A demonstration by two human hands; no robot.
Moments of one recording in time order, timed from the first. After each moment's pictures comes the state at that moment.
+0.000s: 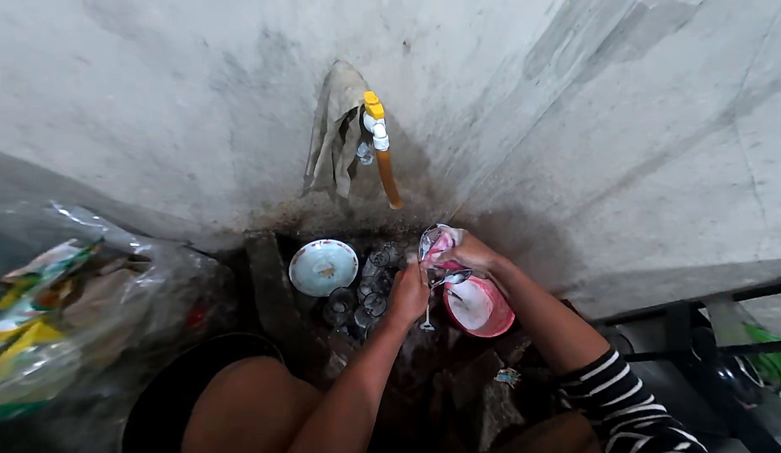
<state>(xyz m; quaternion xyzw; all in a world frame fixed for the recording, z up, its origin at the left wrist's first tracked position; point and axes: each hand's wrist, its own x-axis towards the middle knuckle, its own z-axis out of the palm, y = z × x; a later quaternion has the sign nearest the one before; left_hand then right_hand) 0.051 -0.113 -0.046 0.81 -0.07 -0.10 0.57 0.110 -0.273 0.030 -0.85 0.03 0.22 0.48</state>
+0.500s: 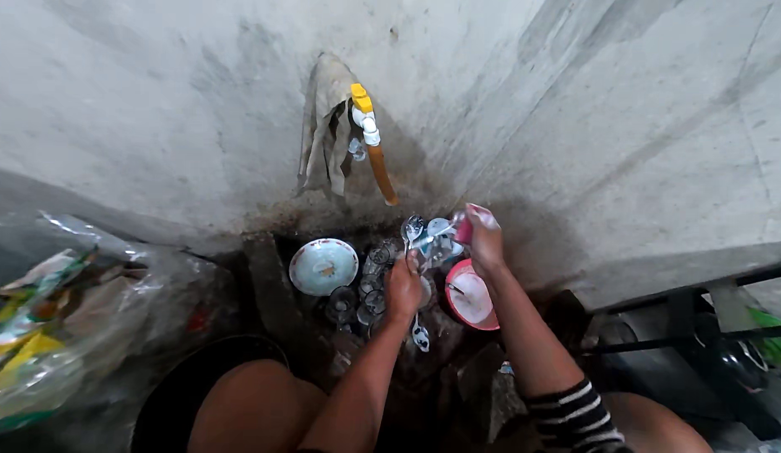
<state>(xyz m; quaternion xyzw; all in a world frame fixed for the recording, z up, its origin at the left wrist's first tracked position) 0.062 -0.121 -0.063 0.83 0.06 -0.07 0.56 0.106 -0.287 0.003 -0.72 0.17 -0.13 0.66</state>
